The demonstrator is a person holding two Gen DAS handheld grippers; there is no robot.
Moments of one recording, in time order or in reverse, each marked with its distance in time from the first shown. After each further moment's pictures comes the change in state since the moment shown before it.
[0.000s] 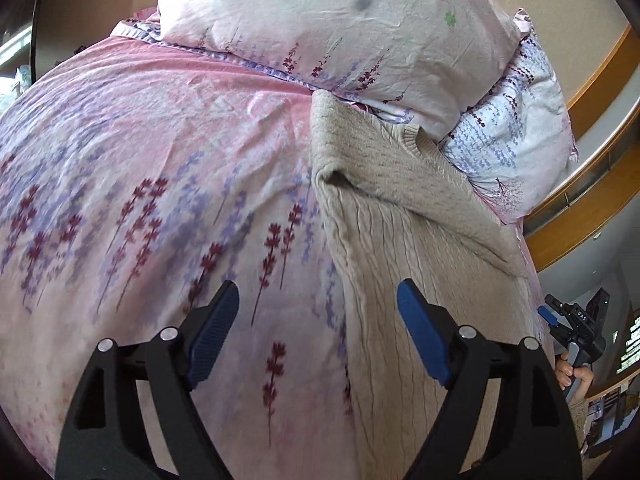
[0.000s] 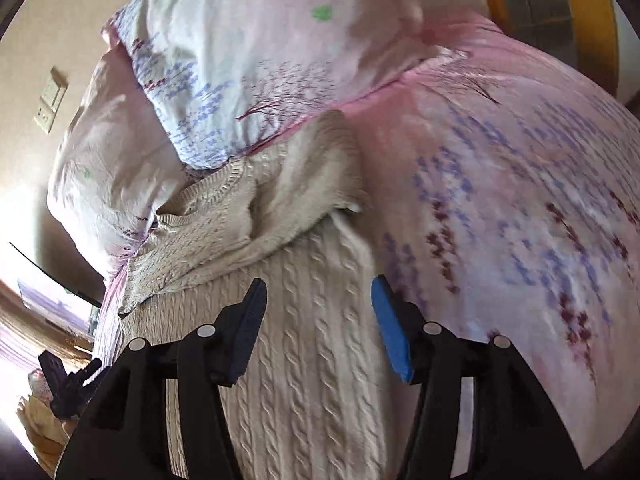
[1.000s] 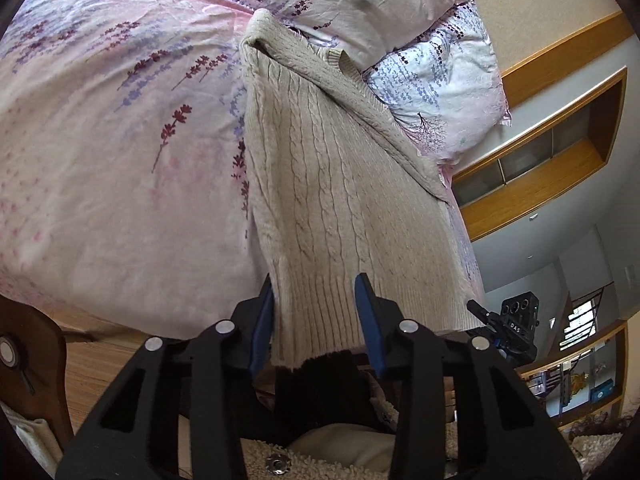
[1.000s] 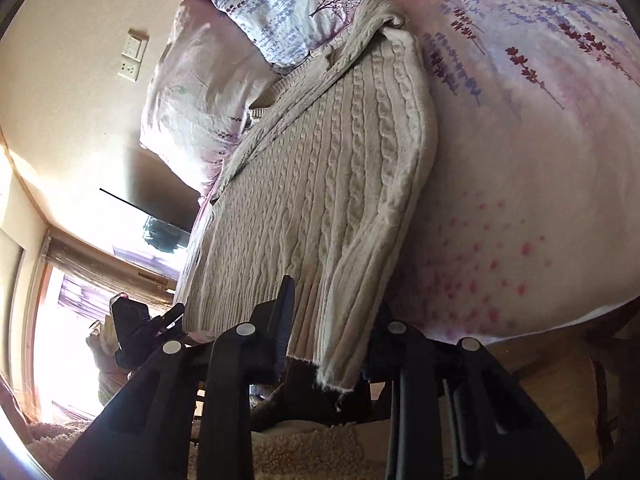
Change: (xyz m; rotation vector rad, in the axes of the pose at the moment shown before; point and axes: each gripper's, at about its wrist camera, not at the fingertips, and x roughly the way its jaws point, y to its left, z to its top) left arm -0.031 -0.032 -0.116 -0.067 0.119 -0.263; right arm -0.034 -0.011 -0.130 0.005 0.222 0.390
